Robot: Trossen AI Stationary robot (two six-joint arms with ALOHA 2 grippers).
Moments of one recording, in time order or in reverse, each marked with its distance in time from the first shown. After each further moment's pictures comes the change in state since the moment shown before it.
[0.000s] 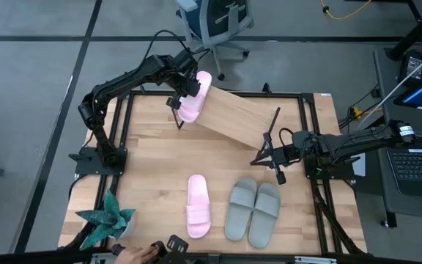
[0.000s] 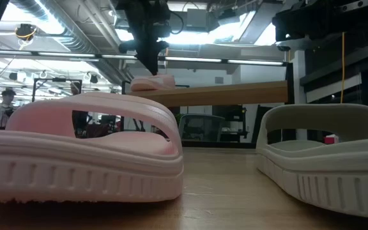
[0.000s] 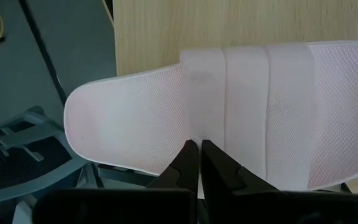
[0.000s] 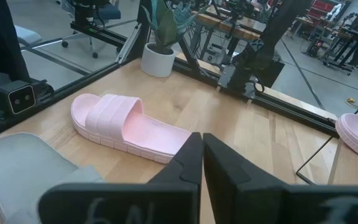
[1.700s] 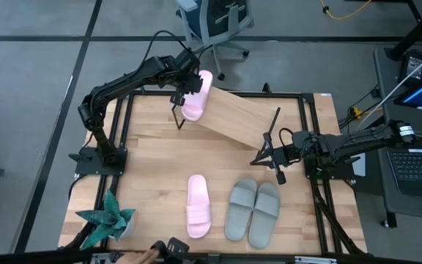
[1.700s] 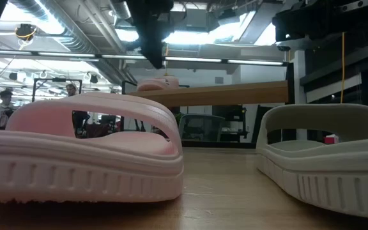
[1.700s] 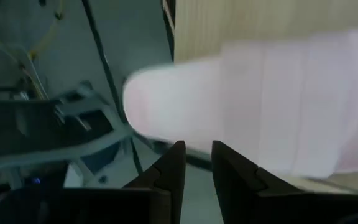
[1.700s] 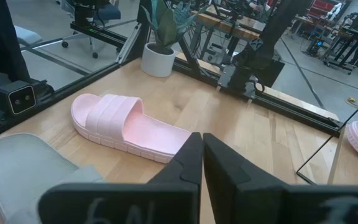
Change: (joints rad) left arm -0.067 -0.011 0.040 0.062 -0.186 -0.069; right arm 0.000 0.000 0.000 0.000 0.000 0.003
